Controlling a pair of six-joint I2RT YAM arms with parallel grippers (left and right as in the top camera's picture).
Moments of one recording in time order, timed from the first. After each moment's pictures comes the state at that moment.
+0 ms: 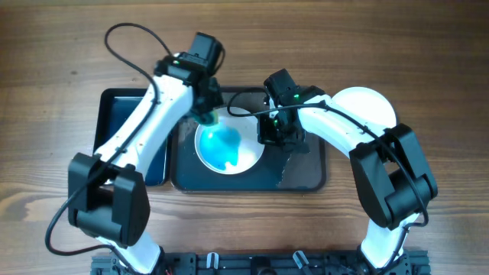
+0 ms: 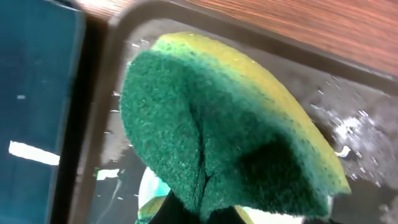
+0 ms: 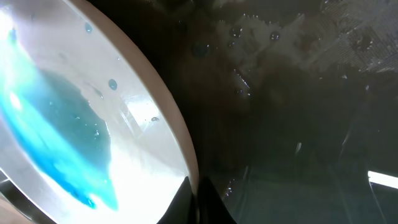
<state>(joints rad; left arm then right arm) -0.35 1.82 1.48 -0.99 -0.11 -0.63 0.50 1.96 1.25 -0.68 -0.34 0.53</state>
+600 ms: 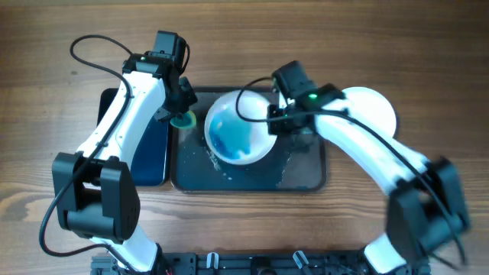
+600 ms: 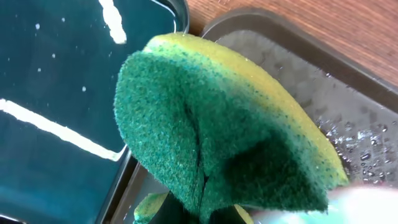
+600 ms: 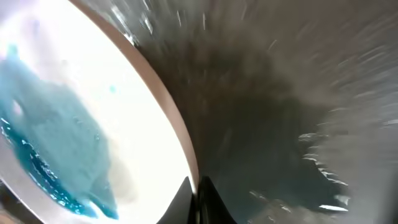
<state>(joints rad) -0.19 1.82 1.45 -1.02 -0.07 -0.63 0.50 1.72 1.25 -0.76 -0.10 0.45</state>
